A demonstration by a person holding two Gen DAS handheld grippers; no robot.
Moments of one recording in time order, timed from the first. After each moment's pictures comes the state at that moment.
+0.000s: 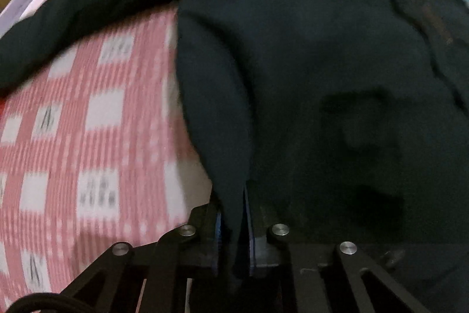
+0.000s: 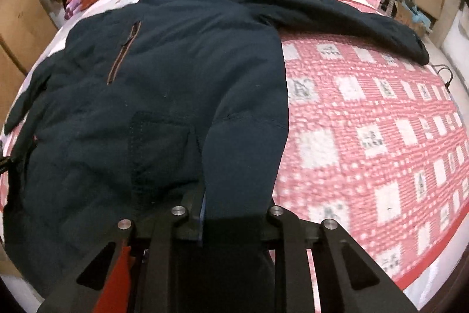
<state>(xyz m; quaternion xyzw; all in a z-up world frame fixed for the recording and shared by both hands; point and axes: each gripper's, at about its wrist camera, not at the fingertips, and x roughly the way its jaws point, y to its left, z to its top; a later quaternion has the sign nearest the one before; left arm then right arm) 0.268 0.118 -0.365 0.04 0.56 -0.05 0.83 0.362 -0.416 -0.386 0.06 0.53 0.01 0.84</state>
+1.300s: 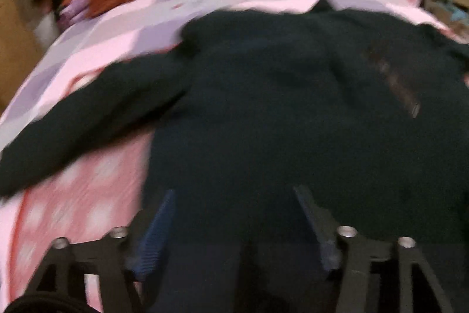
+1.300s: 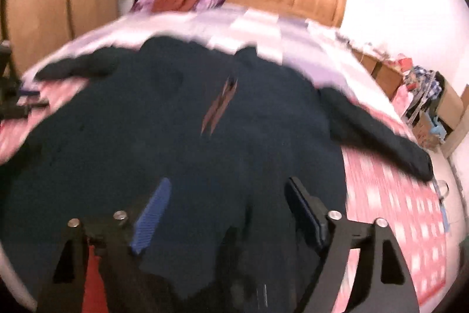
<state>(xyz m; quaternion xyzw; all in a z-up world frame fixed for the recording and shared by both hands) 0.308 0.010 -0.297 0.09 0.42 -0.06 0.90 0.350 -0.280 -0.325 -0.09 0.37 0.09 0.92</state>
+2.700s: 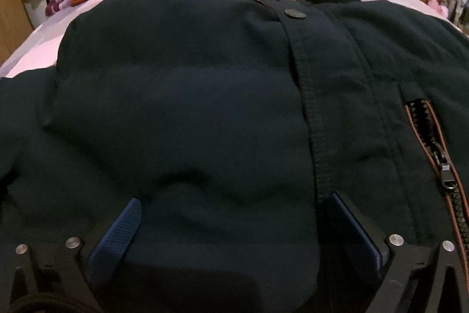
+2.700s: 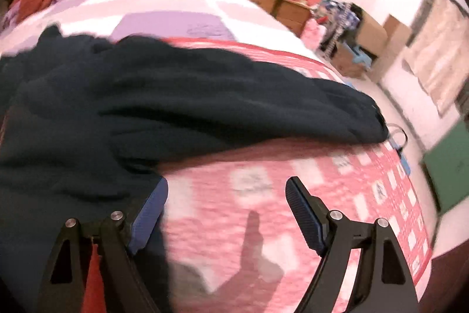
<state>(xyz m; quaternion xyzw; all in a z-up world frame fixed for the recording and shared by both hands) 0.475 -0.087 -0.392 0.05 0.42 0.00 0.91 0.461 -0.503 -0.408 -0.03 0.45 -0.18 0.87</state>
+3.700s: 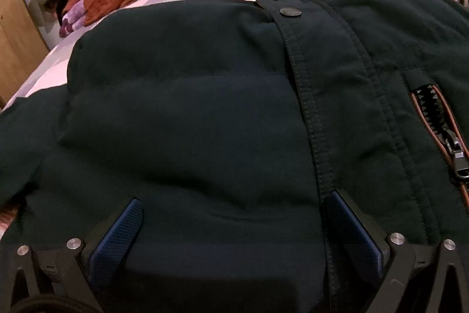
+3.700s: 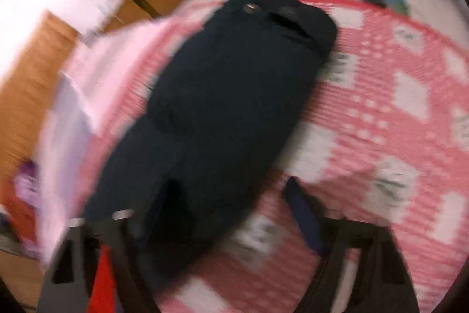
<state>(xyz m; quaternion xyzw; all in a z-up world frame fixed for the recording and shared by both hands) 0.464 -0.103 -0.395 0.10 0.40 0.04 0.91 0.487 -0.776 -0.446 0.45 0.37 -0.27 0.76</state>
